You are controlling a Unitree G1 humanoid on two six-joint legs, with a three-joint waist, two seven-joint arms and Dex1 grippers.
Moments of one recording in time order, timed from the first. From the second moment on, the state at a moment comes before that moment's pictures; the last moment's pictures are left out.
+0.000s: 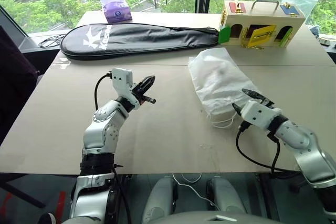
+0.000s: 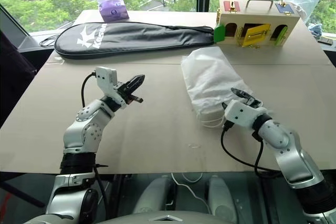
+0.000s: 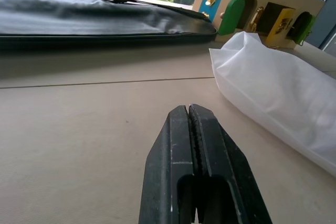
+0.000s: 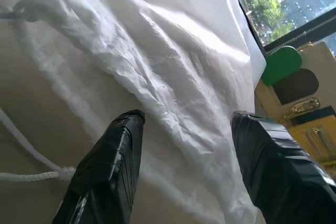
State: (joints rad) left arm -0.39 0.34 0.18 0.06 -0.45 0.38 -0.54; right arm -0.11 -0.67 0.19 -0.26 -0.26 0.03 0.42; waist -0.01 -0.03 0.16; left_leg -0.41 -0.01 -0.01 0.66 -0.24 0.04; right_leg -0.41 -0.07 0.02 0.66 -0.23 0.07
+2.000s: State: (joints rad) left arm -0.11 0.25 -0.09 -0.13 0.19 -0.17 -0.21; right arm -0.78 0.00 0.20 0.00 -0.03 0.67 0.15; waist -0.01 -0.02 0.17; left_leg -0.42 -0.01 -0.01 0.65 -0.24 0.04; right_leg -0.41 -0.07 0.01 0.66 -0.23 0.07
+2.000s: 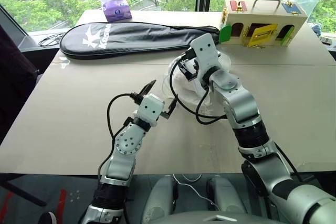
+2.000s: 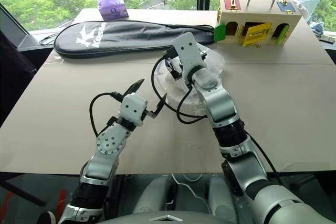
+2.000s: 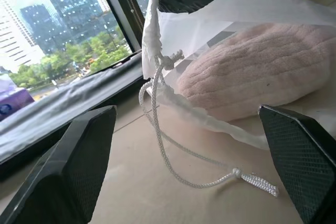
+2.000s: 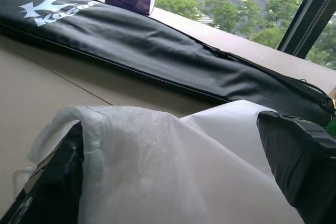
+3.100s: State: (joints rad) left arm -0.25 0.23 -0.12 0.09 0.36 -0.25 0.02; right arm -0.75 -0.01 0.23 -0.04 -0.07 0.66 0.17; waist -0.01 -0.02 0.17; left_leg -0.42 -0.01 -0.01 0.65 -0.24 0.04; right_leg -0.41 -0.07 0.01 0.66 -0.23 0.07
